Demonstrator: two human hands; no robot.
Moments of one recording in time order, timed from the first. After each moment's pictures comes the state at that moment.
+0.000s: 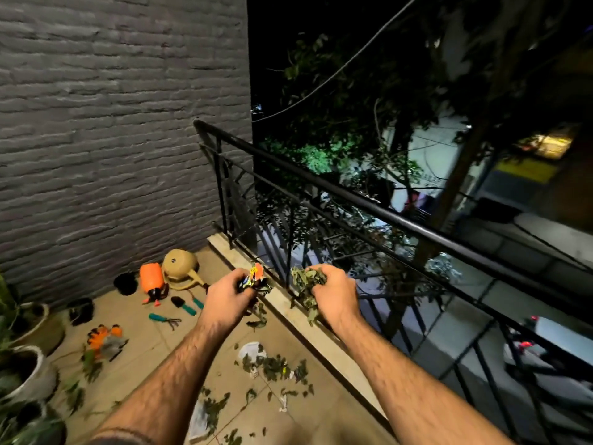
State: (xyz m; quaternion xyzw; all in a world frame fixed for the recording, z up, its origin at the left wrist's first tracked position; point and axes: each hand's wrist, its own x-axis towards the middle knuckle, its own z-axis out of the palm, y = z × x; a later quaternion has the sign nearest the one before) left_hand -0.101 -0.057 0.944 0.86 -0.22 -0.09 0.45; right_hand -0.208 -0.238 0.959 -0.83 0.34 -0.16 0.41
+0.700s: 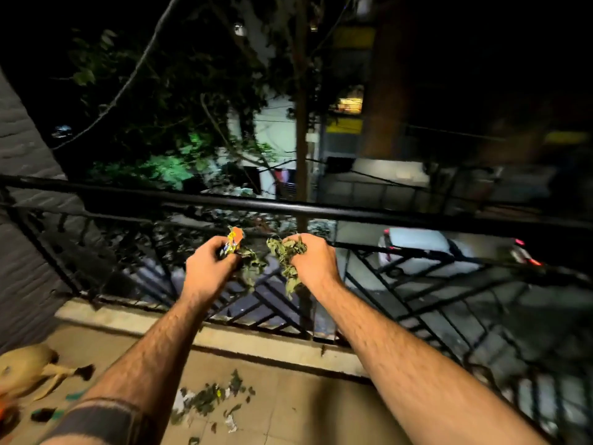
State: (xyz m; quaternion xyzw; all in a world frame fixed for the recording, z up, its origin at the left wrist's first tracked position) left_hand -0.170 -0.236 1.000 0.77 -0.45 -0.11 0.44; right_hand -0.350 -0.323 1.006 -0.70 0.52 -0.33 0.37
